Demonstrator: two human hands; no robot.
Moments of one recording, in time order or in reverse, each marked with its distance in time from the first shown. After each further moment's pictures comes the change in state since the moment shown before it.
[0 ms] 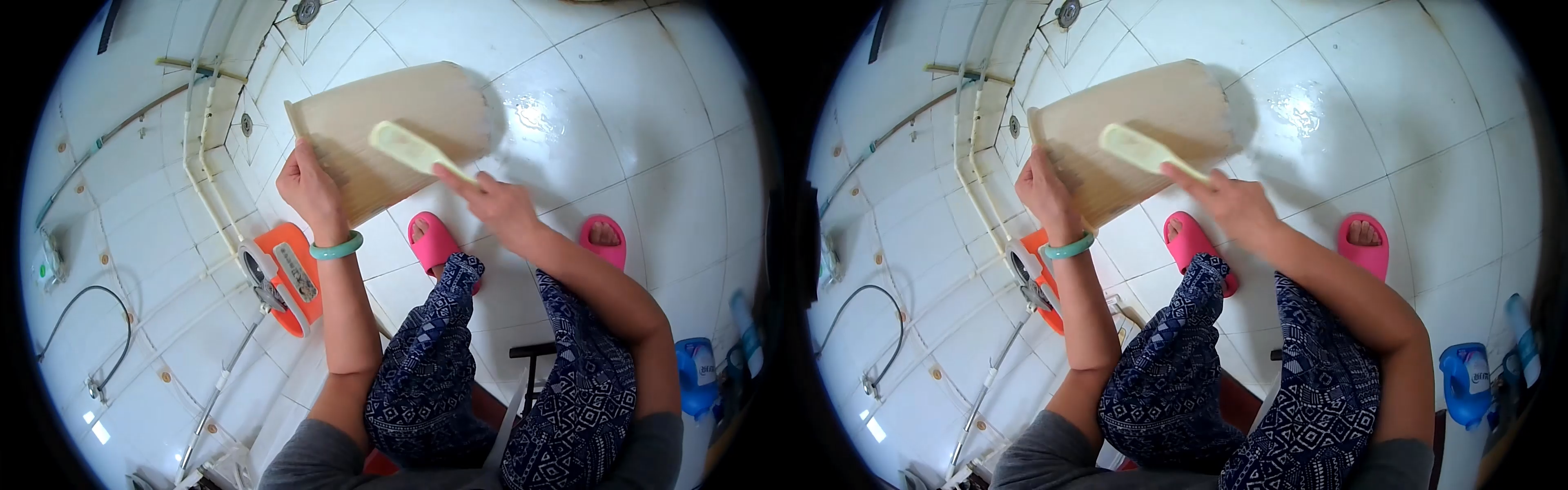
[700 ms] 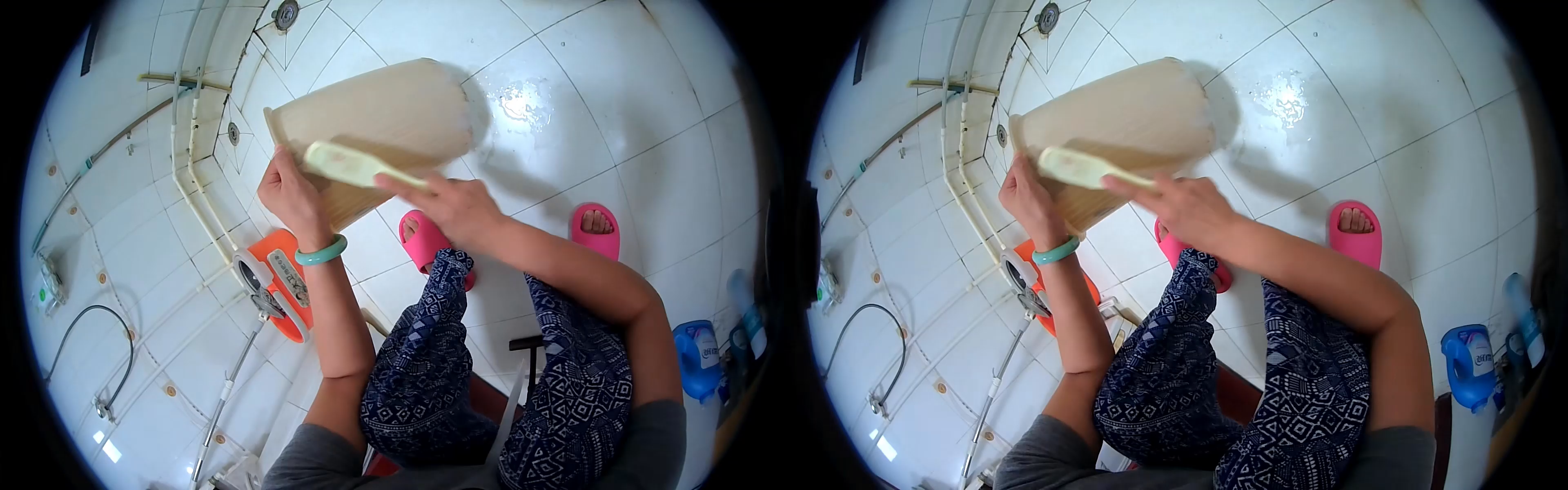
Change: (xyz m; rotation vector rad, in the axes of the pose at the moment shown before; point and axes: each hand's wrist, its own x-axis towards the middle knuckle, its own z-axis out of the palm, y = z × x) left_hand 0.001 0.001 0.001 -0.020 -0.046 0.048; right_hand 0.018 -0.025 0.002 0.090 0.151 -0.068
